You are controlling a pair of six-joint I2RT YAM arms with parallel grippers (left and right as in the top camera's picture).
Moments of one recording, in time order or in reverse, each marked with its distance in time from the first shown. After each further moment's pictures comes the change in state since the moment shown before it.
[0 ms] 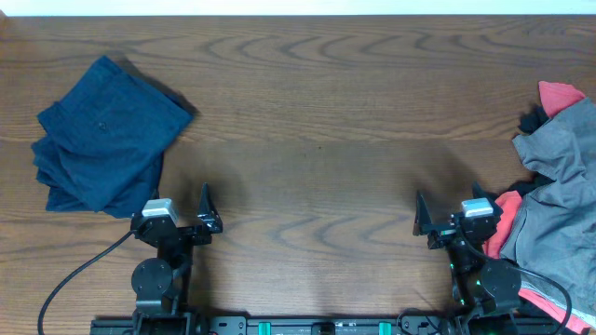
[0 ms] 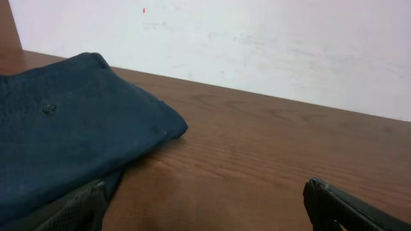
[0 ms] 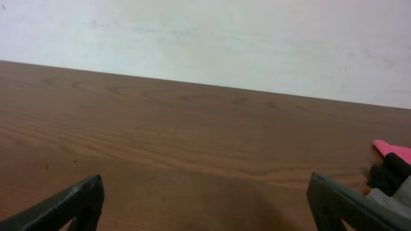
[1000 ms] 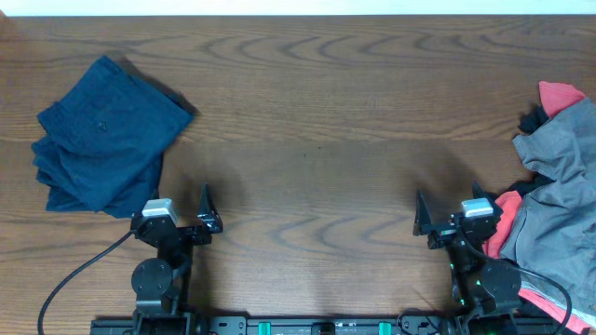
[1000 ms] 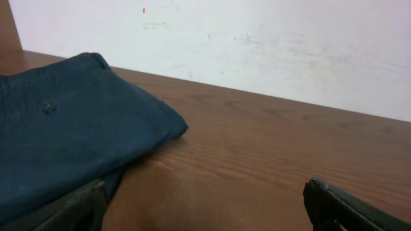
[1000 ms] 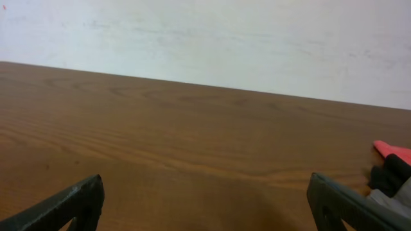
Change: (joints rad) left arm 0.000 0.000 0.000 0.000 0.000 0.000; right arm 0.000 0.000 0.000 0.006 -0.004 0.000
